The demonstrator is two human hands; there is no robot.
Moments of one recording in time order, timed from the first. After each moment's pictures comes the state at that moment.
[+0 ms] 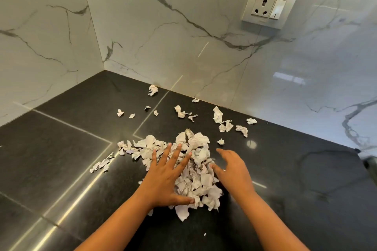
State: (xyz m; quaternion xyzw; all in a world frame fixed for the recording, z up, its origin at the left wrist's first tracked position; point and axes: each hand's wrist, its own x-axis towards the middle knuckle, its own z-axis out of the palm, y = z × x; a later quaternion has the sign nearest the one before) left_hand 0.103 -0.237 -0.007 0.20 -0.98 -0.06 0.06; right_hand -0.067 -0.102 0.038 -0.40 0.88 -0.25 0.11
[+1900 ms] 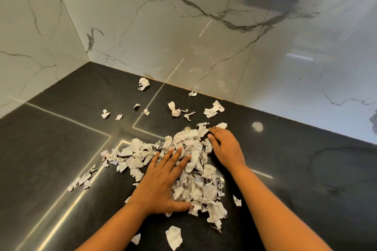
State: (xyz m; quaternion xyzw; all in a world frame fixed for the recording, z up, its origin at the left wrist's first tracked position) left_hand 0.067 -0.259 -0.014 0.17 -0.98 -0.09 0.03; right_hand -0.169 -0.186 -0.021 -0.47 0.83 -0.28 0.05
